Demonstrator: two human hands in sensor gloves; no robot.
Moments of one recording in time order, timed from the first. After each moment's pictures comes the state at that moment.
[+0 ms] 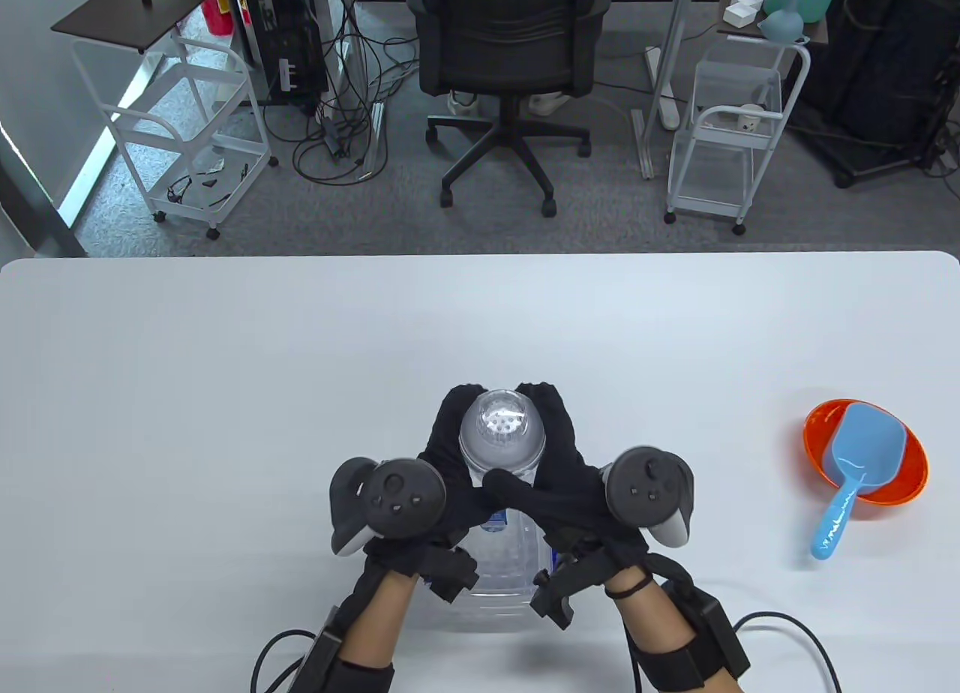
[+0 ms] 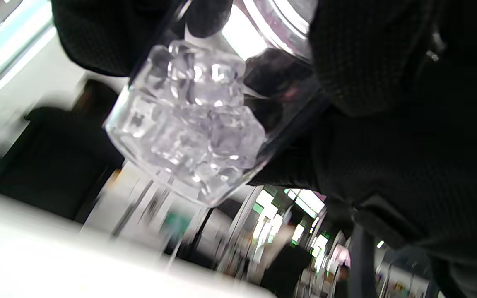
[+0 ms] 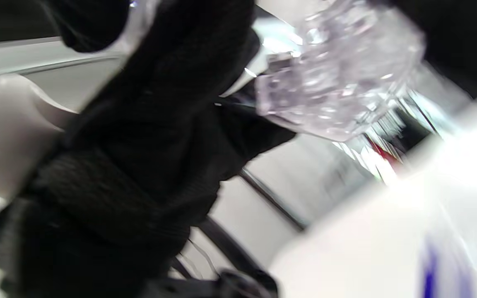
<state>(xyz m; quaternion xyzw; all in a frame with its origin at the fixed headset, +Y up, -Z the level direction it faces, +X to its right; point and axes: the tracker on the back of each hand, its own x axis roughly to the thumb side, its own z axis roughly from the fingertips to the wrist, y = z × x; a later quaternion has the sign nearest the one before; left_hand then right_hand) -0.096 -0.573 -0.245 0.27 -0.30 0.27 0.87 0.091 -0.584 -0.250 0.36 -0.16 0.81 0.44</state>
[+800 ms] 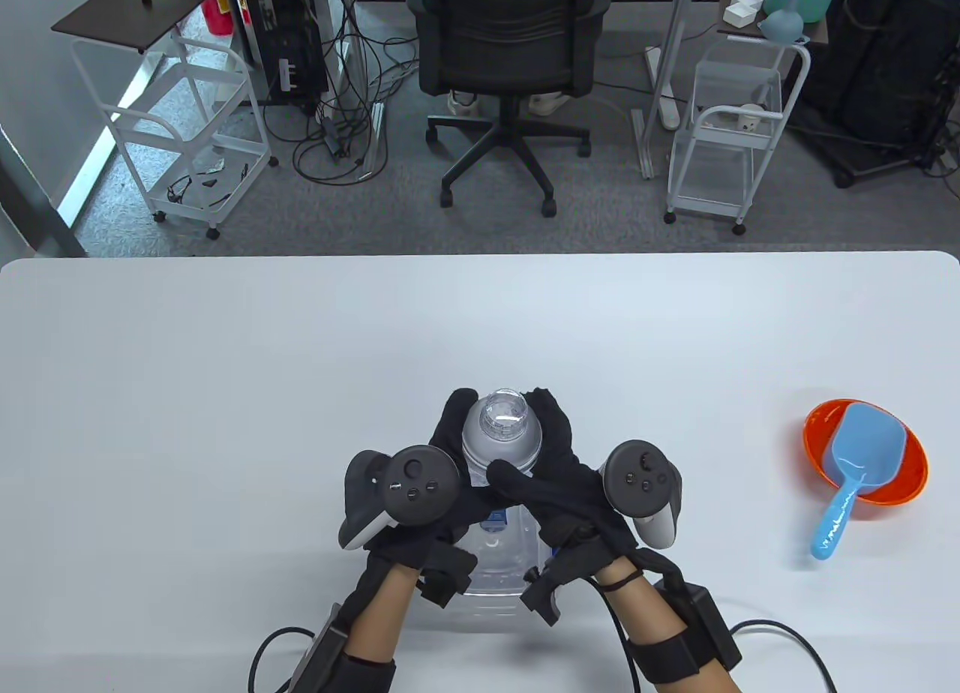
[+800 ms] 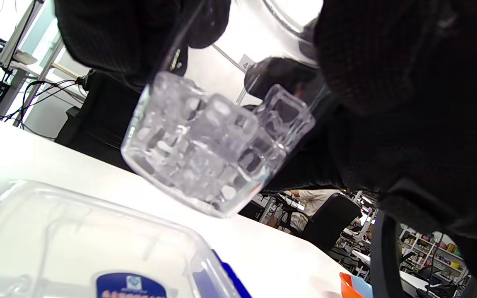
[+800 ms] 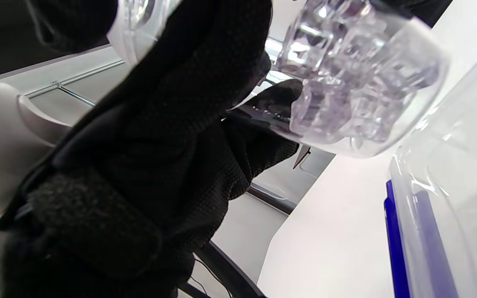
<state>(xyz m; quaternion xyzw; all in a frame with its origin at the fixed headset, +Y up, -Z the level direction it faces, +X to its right) -0.092 -0.618 -0.282 0.06 -0.23 0.28 0.93 0.092 -0.641 -0.287 0.25 0.00 0.78 0.57</state>
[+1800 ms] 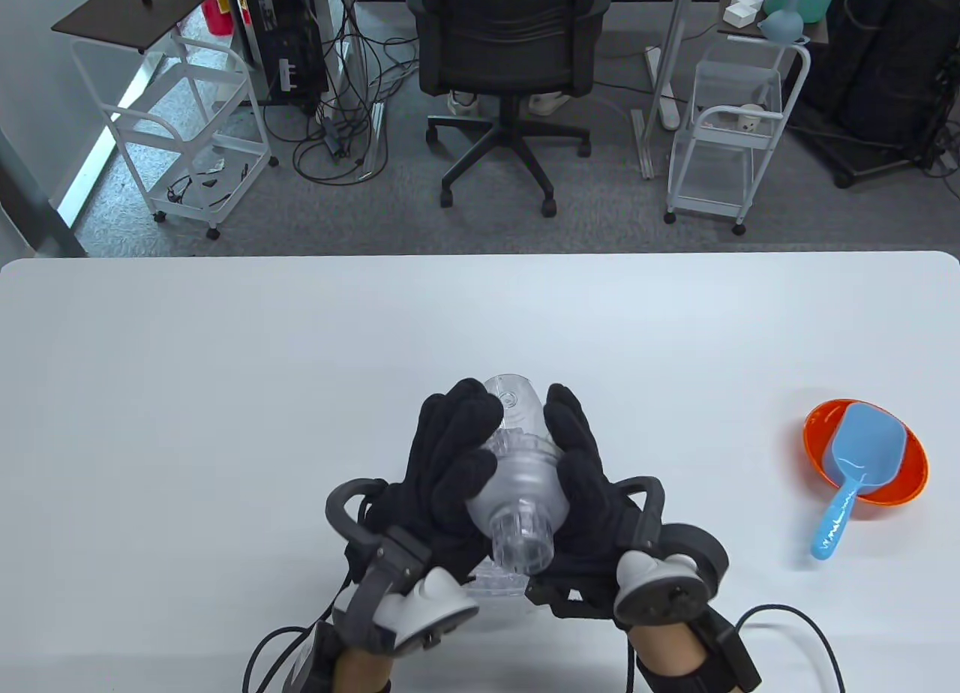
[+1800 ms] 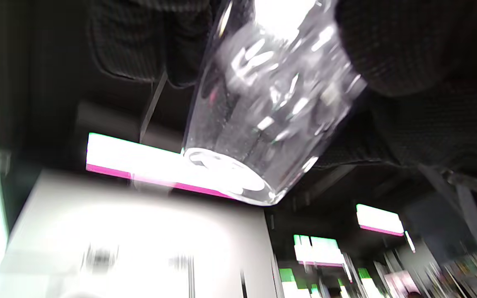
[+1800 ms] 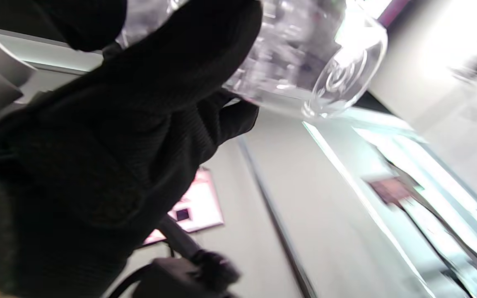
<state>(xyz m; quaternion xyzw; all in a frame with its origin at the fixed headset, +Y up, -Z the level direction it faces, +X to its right) -0.091 -0.565 -0.234 0.36 -0.30 0.09 0.88 0.088 -0.588 -0.240 0.37 -0.25 0.80 0.41</state>
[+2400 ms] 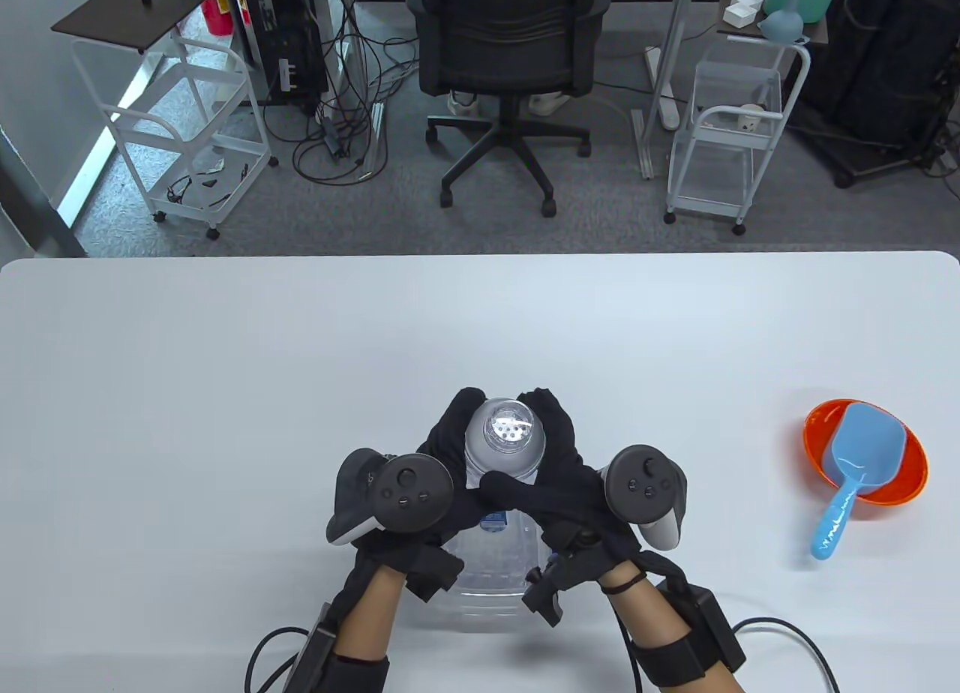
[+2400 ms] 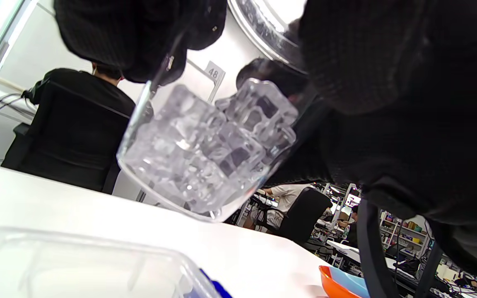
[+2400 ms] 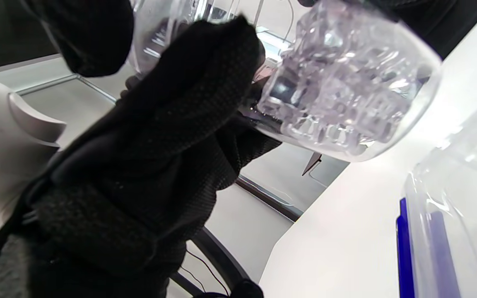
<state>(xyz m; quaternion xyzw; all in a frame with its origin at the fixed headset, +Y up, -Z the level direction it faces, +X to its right) -0.098 -0.602 -0.276 0.09 -0.29 0.24 0.92 0.092 -0.628 -0.280 0.28 -0.03 0.79 0.54</state>
